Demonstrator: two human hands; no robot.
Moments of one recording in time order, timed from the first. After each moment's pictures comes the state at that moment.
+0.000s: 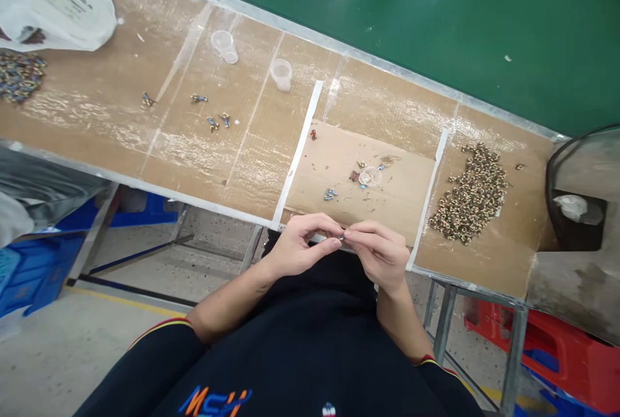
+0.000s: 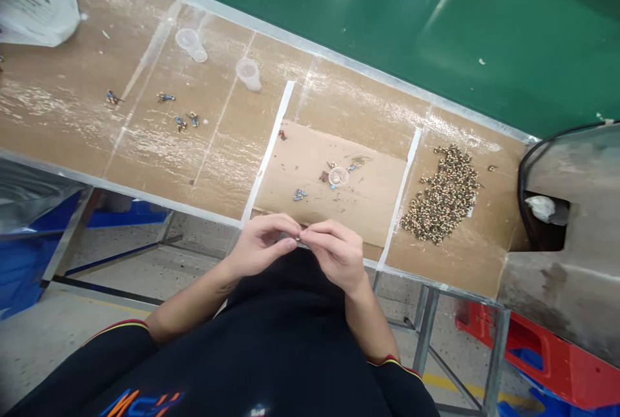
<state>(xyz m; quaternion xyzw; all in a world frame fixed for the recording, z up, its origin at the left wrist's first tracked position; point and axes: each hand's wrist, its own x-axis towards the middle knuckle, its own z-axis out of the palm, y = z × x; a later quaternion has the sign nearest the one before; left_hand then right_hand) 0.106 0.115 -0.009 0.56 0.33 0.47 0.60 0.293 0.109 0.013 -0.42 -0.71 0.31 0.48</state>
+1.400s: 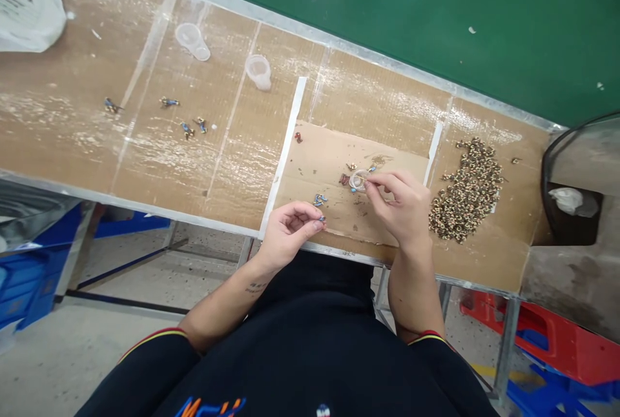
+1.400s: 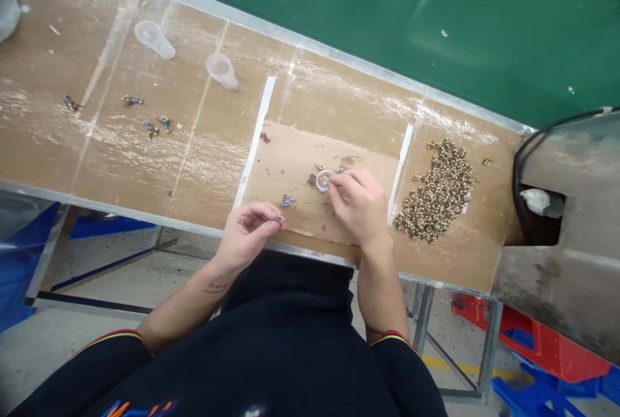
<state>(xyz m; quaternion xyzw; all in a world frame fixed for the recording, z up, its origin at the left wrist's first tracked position) 0.115 0.134 -0.019 0.29 0.44 0.51 0.68 0.334 0.187 0.009 -0.54 -0.77 0.08 0.32</state>
